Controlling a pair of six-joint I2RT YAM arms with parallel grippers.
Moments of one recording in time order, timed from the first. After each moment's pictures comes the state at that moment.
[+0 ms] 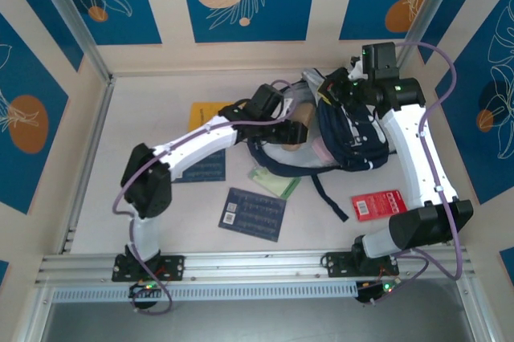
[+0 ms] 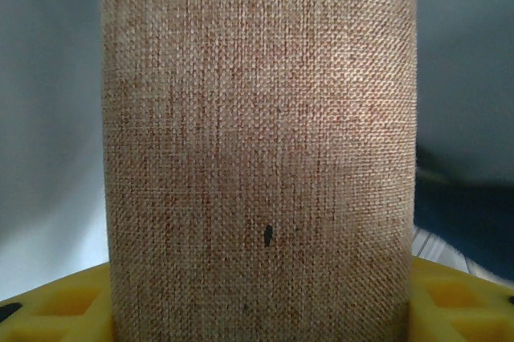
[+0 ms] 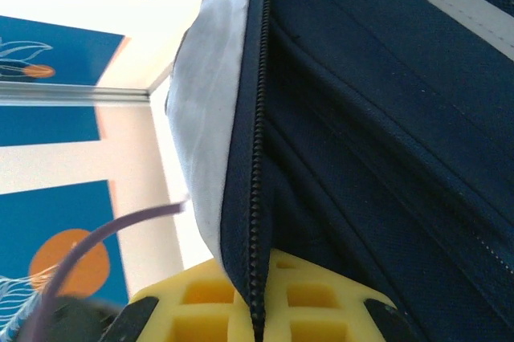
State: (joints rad) left arm -0.81 1.97 1.72 -0.52 0.40 -0.63; right arm 0.15 1.45 1.69 -1.00 -0.46 0.87
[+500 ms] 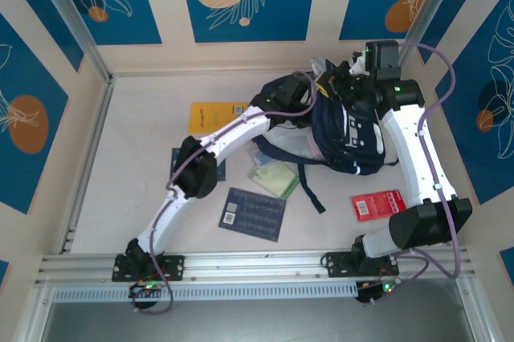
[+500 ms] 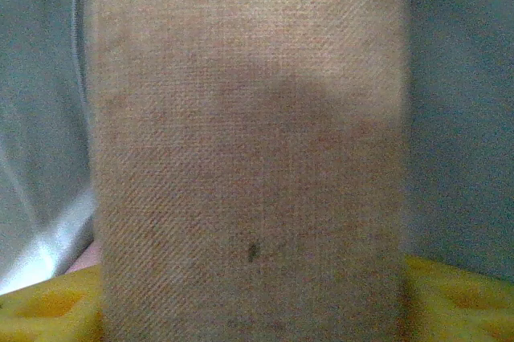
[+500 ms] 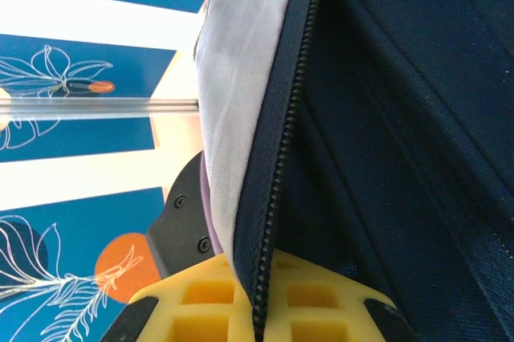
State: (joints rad) left arm -0.82 2.49 2.40 -0.53 0.41 -0.77; right arm 0.13 1.45 1.64 -0.83 -0.53 0.97
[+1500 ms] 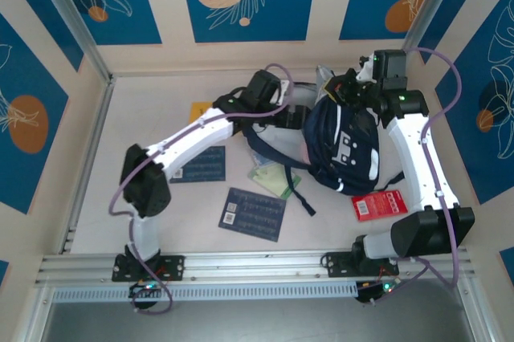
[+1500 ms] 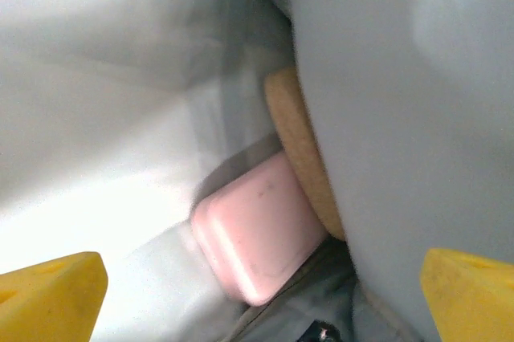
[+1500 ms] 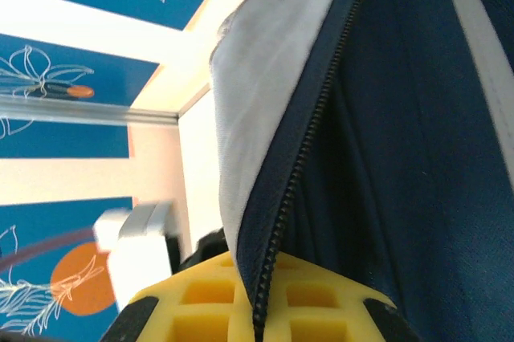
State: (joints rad) left arm -0.78 1.90 1.80 -0.58 0.23 -0.51; right arm 0.04 1.39 1.52 -0.77 -0.50 0.83
